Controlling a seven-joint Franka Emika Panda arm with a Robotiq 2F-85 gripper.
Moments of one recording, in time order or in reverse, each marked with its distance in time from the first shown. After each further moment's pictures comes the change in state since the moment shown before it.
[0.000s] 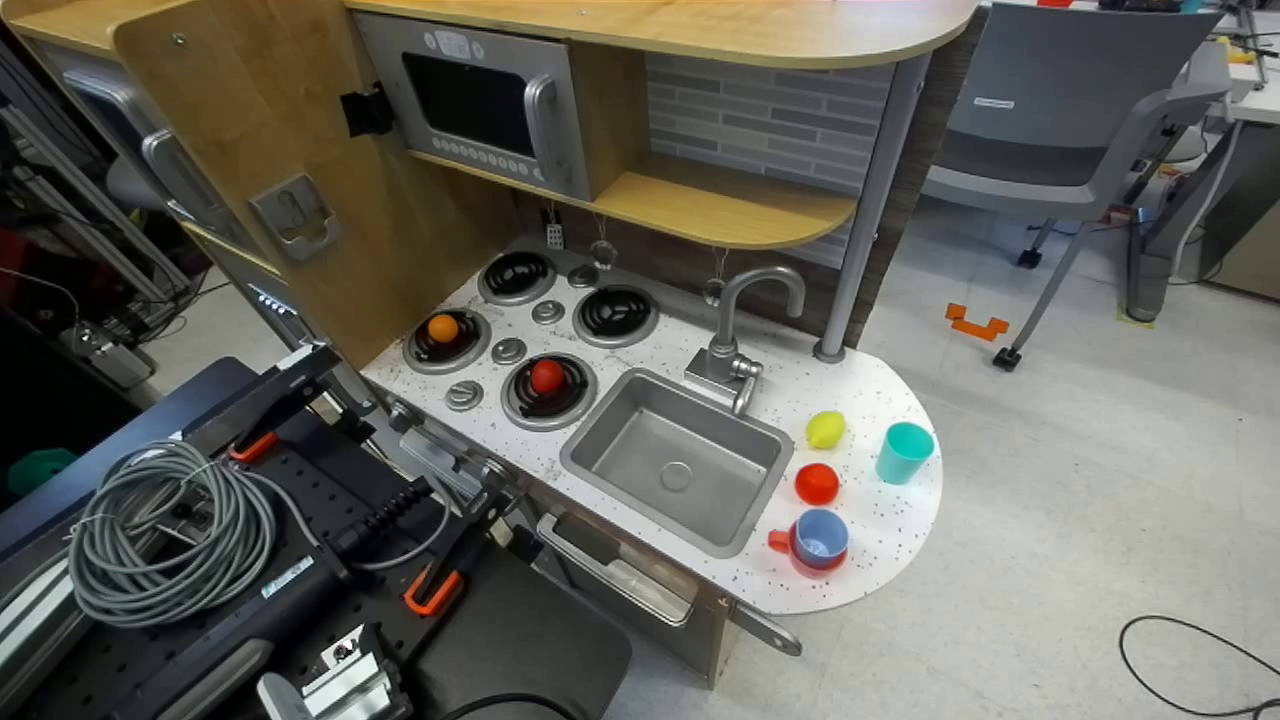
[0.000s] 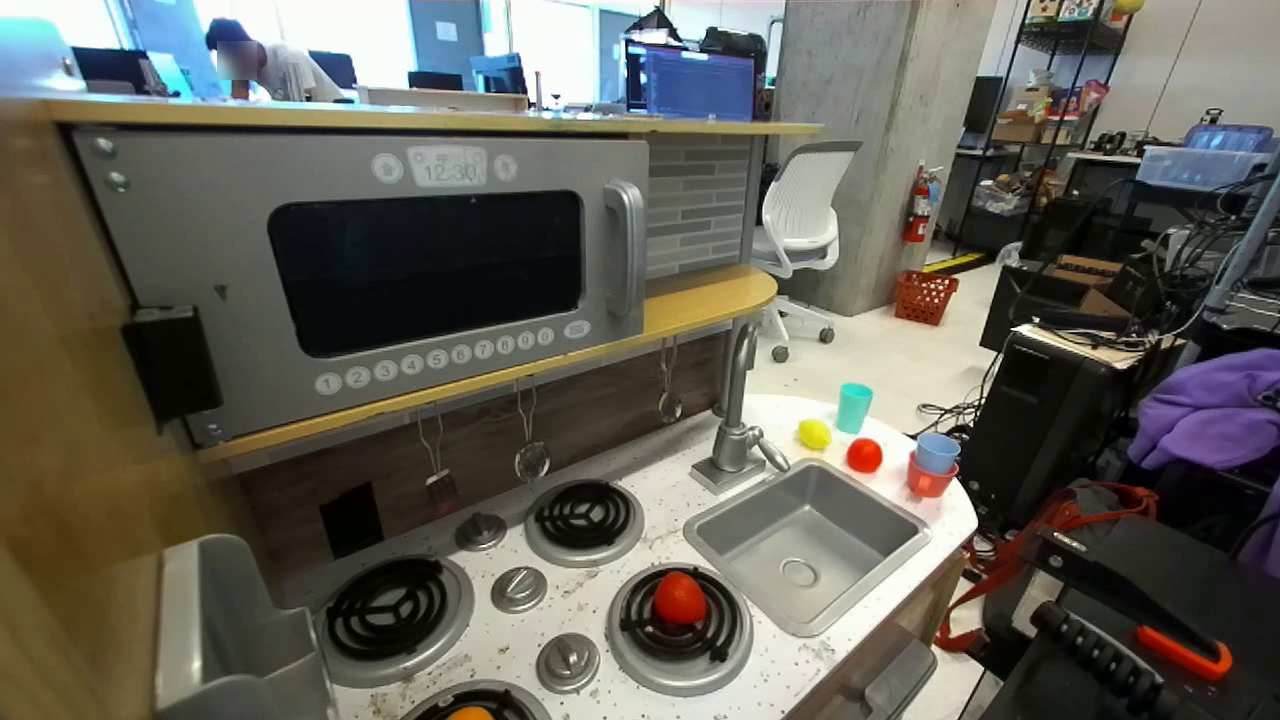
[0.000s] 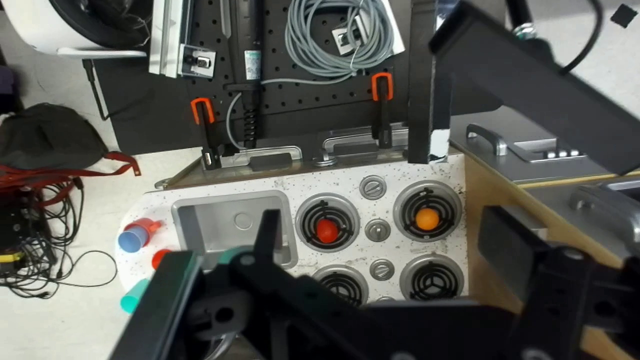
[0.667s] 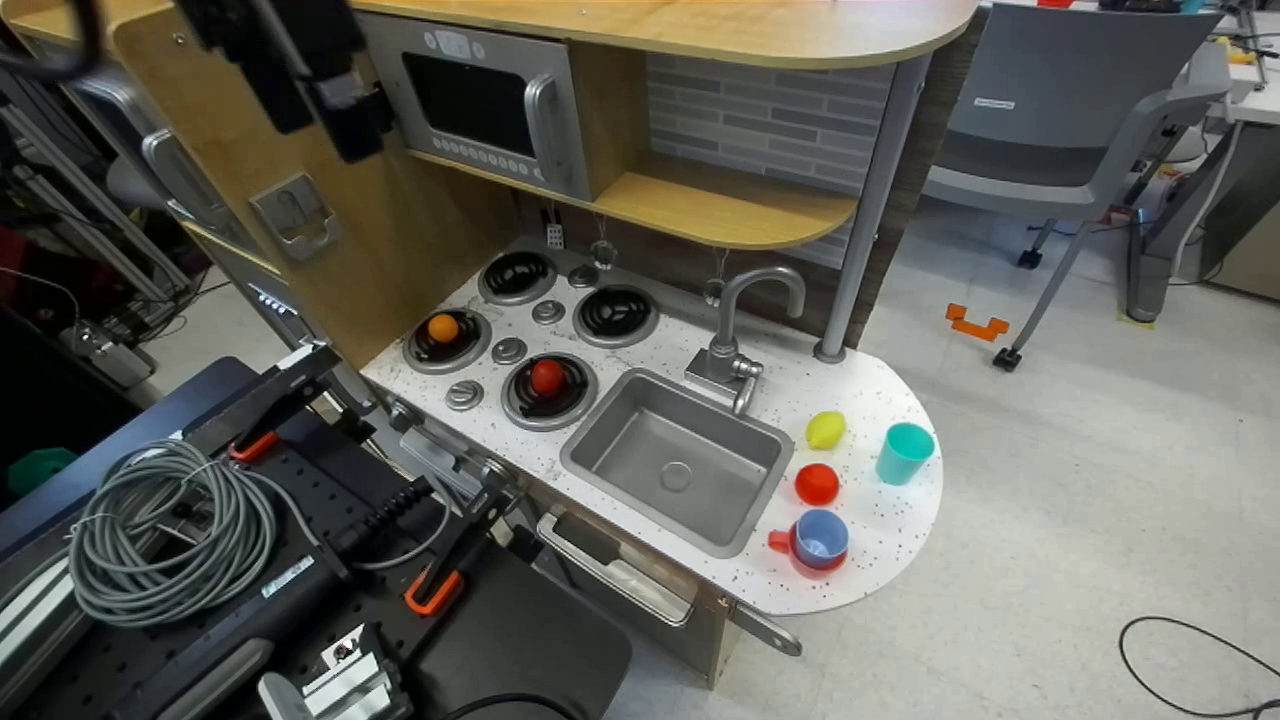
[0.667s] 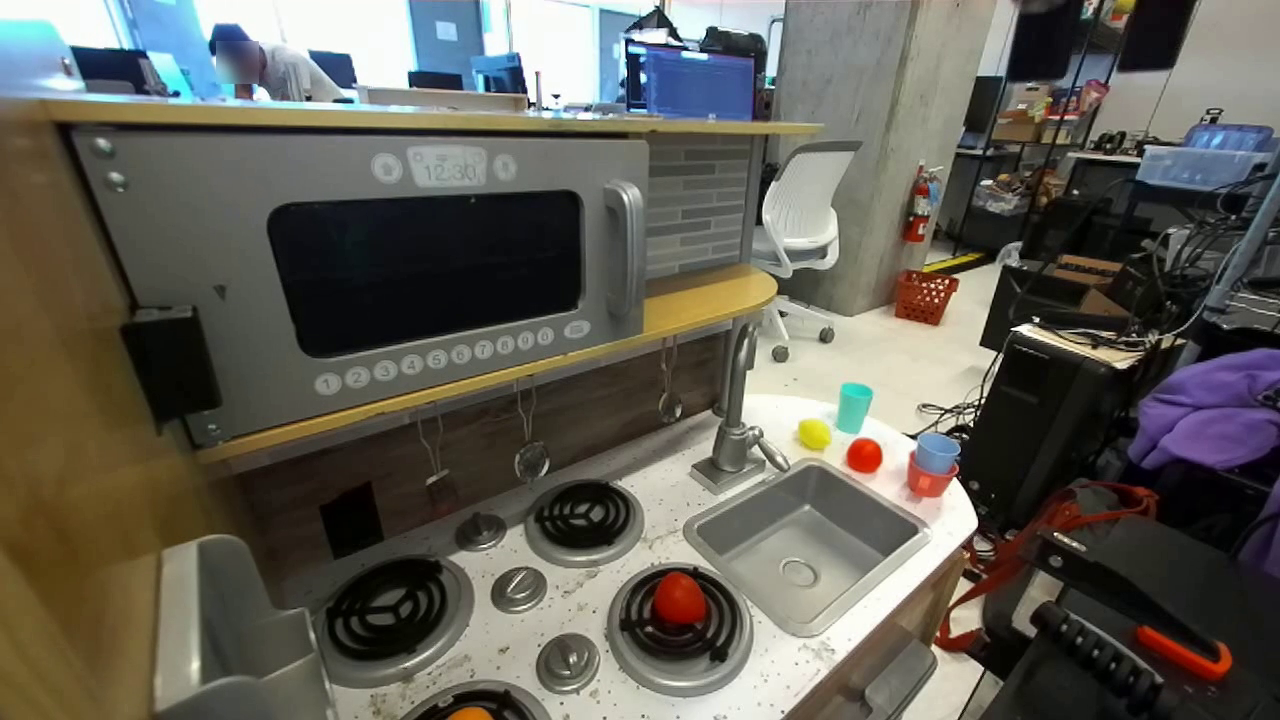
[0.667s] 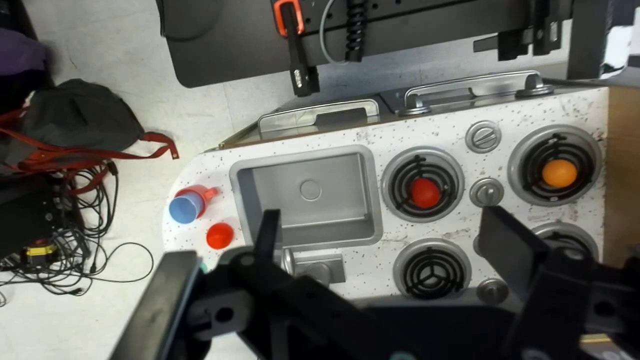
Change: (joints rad) arm -0.148 0.423 -0.201 0.041 -0.211 0.369 -0.174
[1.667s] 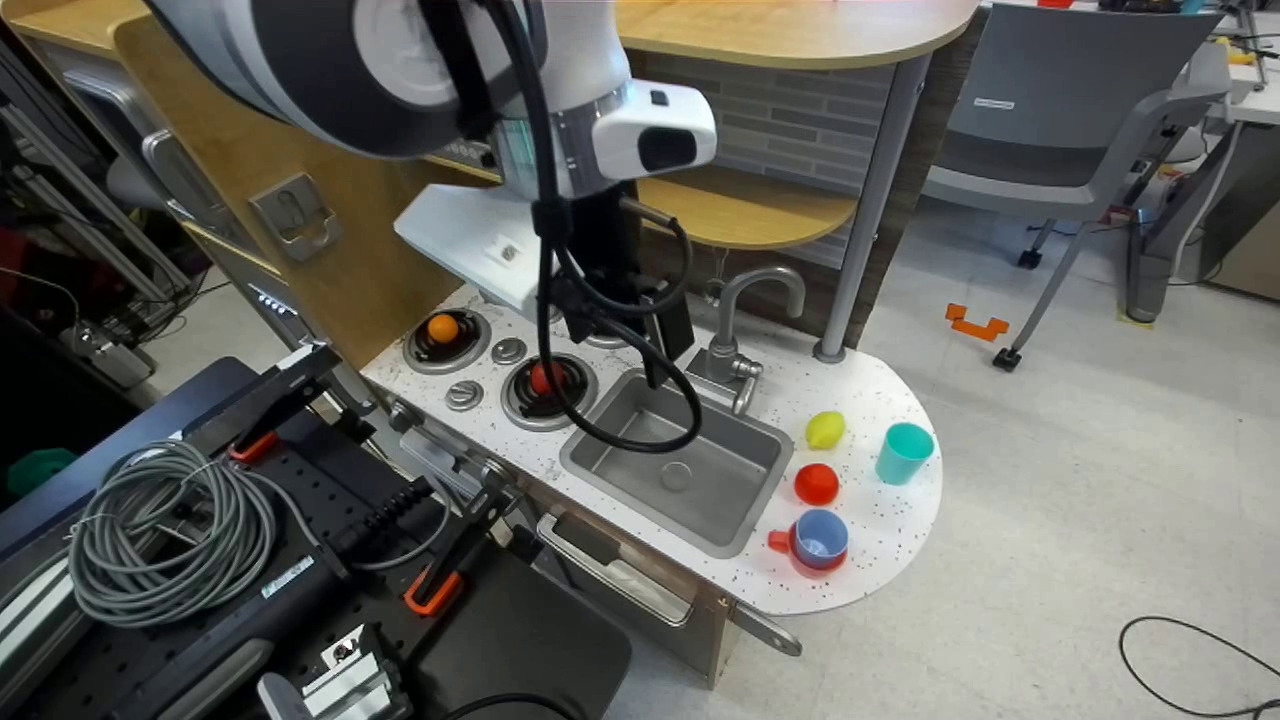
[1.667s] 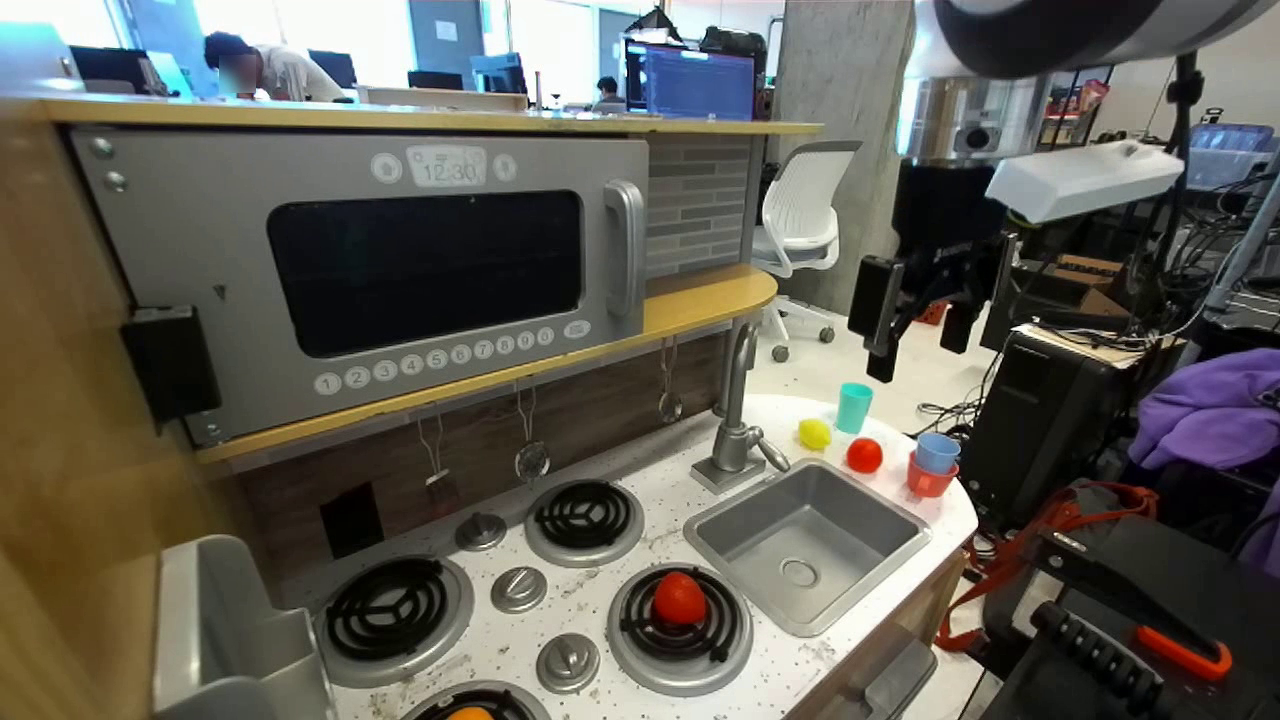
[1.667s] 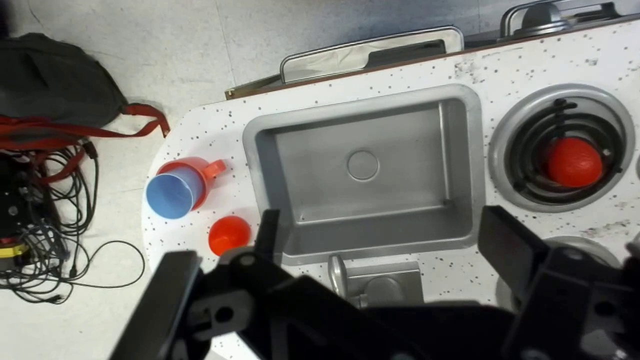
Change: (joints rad) arm -0.038 0.661 -0.162 0.162 -0.015 0.538 -0.127
